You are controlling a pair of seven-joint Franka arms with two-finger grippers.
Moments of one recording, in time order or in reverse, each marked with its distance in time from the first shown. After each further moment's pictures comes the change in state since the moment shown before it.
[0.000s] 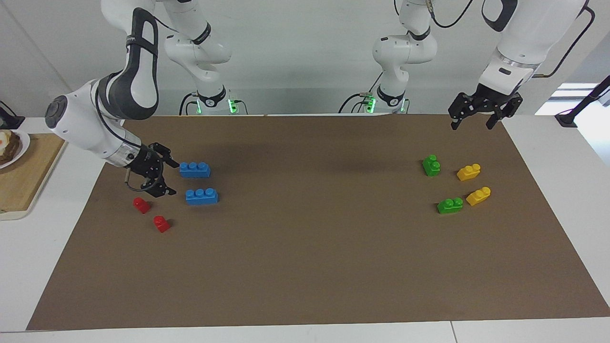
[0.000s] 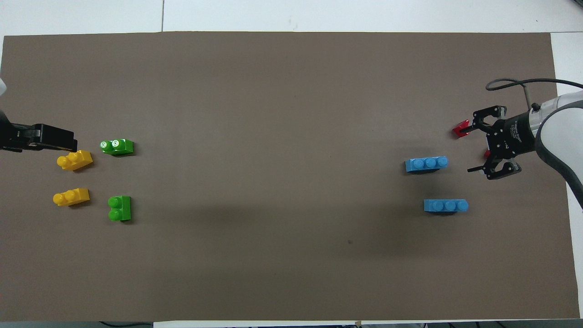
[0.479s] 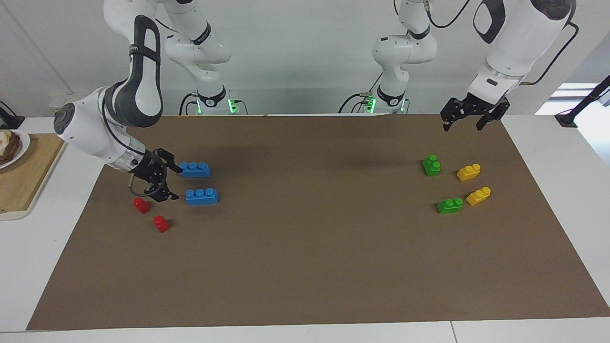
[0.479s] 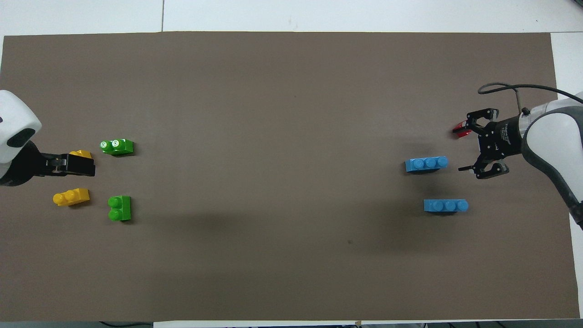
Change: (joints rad) left arm 0.002 -0.128 0.006 -0.314 0.001 0.173 0.000; right arm 0.003 0.015 0.003 -0.062 0.056 0.106 -0.014
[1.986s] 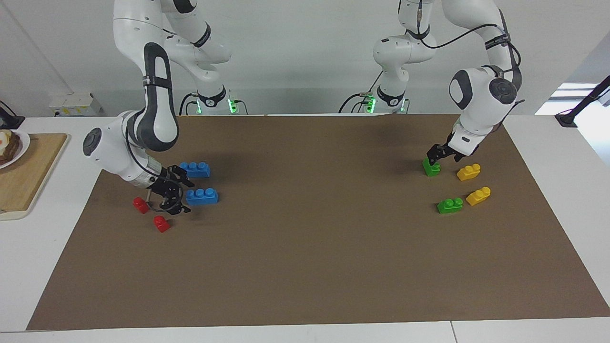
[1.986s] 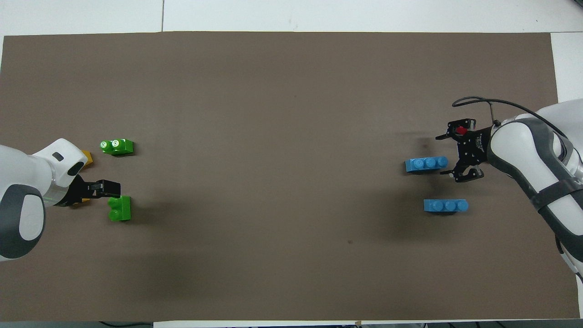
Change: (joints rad) left arm 0.106 0.107 -0.001 -0.375 0.001 0.398 -0.021; right arm 0.018 0.096 0.006 -0.075 0.056 0.157 -0.077
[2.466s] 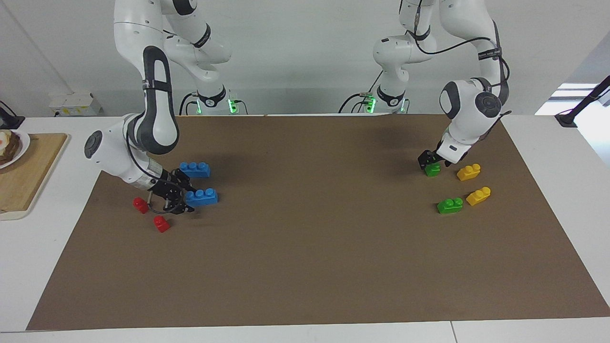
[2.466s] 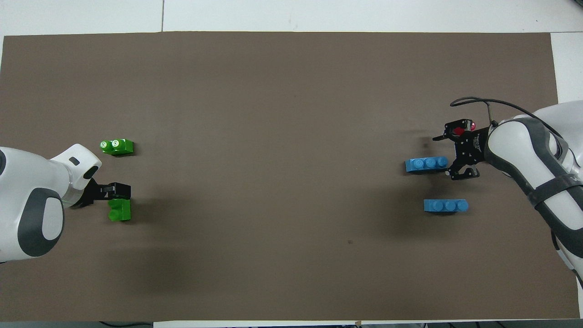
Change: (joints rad) left arm -0.014 0.040 -0.008 -0.054 0.000 0.044 0.000; right arm 0.000 0.010 0.000 -0.003 0.047 0.015 -0.032
